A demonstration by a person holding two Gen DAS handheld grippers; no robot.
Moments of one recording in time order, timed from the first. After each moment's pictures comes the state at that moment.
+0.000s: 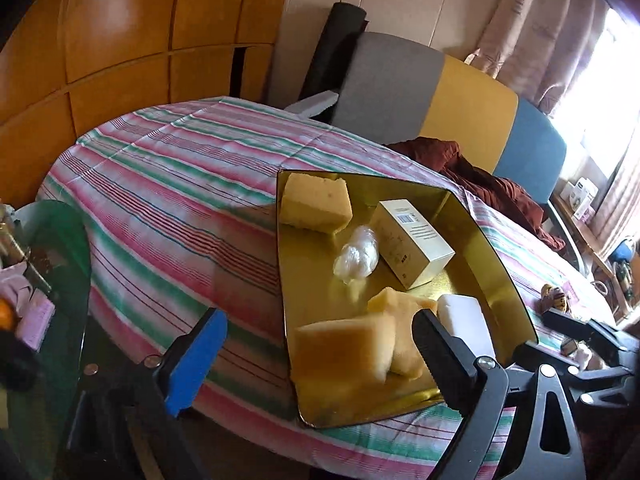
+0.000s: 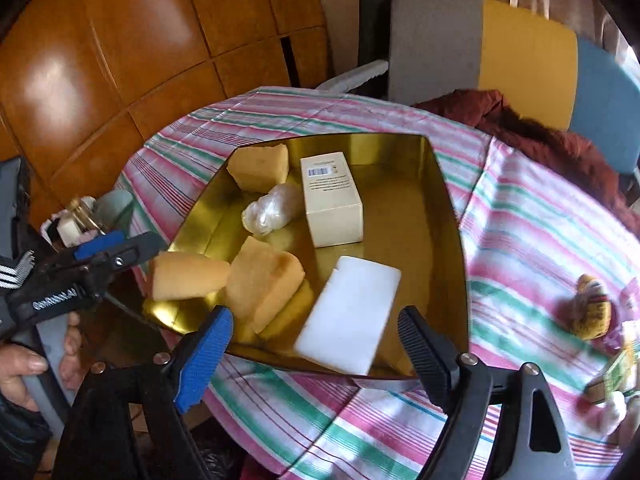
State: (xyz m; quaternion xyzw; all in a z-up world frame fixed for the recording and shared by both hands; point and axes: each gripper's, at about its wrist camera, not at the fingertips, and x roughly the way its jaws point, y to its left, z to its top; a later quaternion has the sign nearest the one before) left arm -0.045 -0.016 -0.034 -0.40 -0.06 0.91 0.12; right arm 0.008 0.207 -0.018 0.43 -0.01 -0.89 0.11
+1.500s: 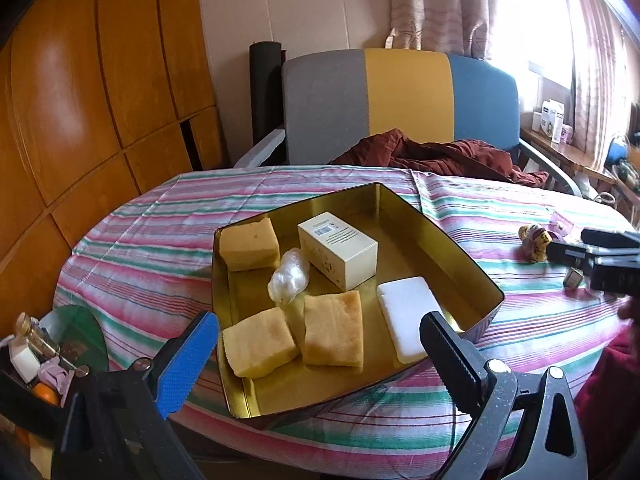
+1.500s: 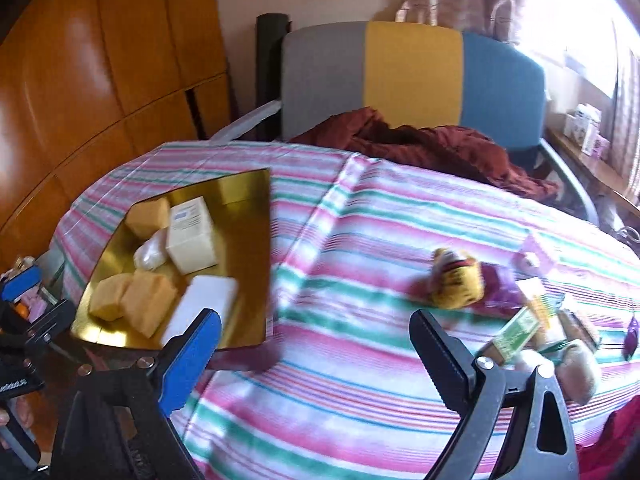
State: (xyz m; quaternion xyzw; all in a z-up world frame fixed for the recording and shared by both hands) left arm 0.011 0.078 -0.001 -0.32 0.11 0.93 0.16; right arm 0.055 0.327 0.001 0.38 -0.06 -0.92 -0.04
